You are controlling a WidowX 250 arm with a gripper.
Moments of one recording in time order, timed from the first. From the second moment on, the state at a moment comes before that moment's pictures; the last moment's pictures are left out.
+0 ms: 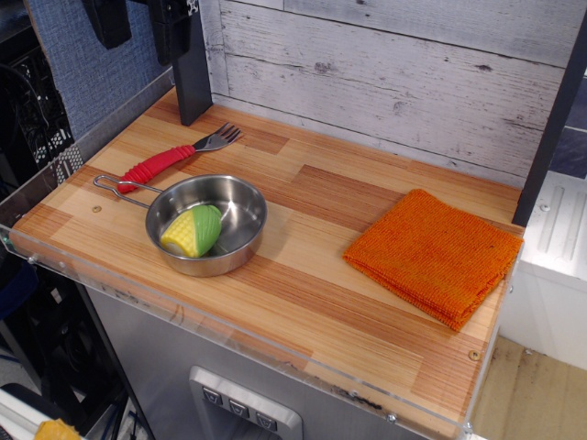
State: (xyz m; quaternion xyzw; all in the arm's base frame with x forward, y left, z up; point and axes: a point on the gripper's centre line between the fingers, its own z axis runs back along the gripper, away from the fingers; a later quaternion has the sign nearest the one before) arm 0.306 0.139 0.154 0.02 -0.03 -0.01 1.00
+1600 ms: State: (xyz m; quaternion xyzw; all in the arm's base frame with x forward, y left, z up) arm 0.312 -0.048 0.090 -0.02 -0.06 -0.11 0.99
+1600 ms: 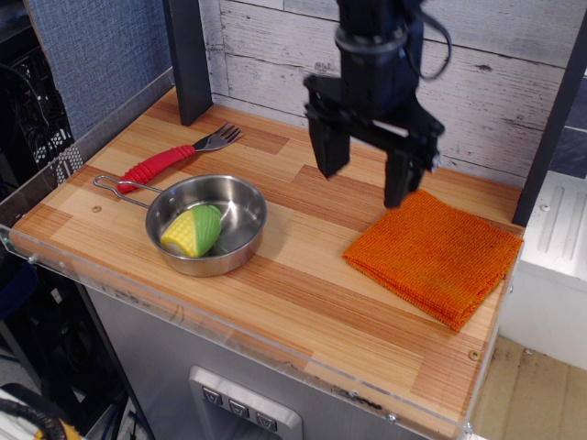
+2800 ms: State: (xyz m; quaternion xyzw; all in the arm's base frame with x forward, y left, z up) arm 0.341 -0.069 0.006 -0.03 -0.04 -0.15 0.99
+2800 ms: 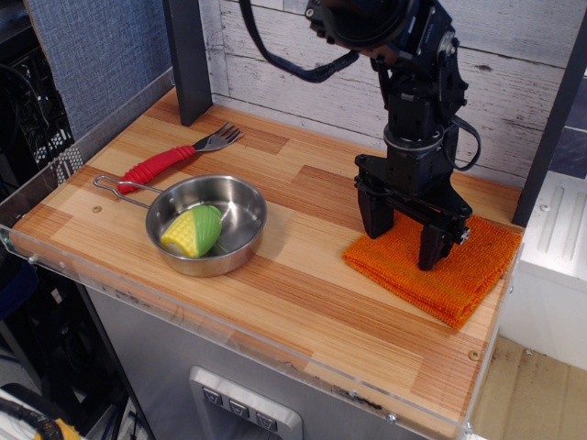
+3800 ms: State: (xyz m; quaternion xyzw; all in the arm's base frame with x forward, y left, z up) arm 0.310 -0.050 -0.001 0.02 -0.06 -0.13 0.99
